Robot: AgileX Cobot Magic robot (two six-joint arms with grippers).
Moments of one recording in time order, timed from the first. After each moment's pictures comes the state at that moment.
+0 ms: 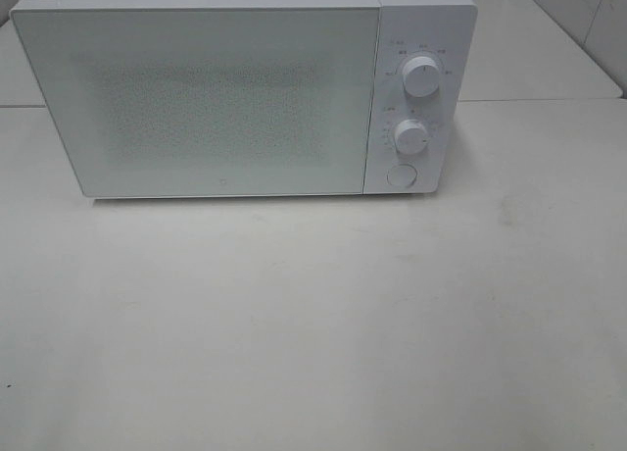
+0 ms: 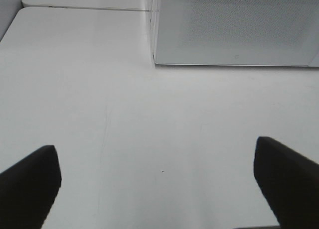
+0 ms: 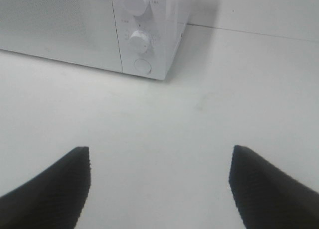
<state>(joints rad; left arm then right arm) 0.00 0.00 -0.50 -0.07 1.05 0.05 0.23 0.26 -0.52 0.03 0.75 -0.02</state>
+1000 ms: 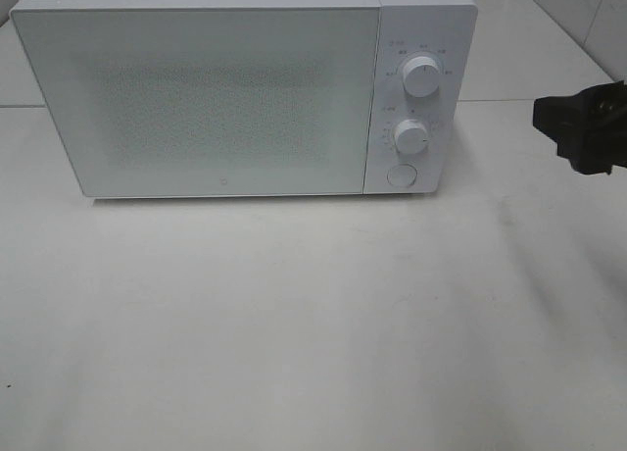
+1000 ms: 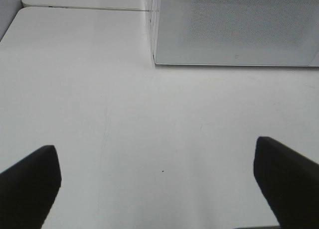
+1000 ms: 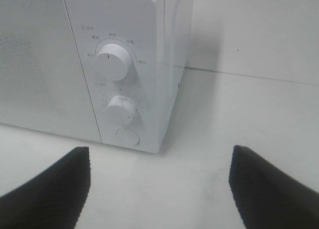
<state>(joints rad) 0.00 0.00 -0.50 -0.07 1.05 0.05 0.23 0.98 -0.43 0.03 -0.18 -0.02</state>
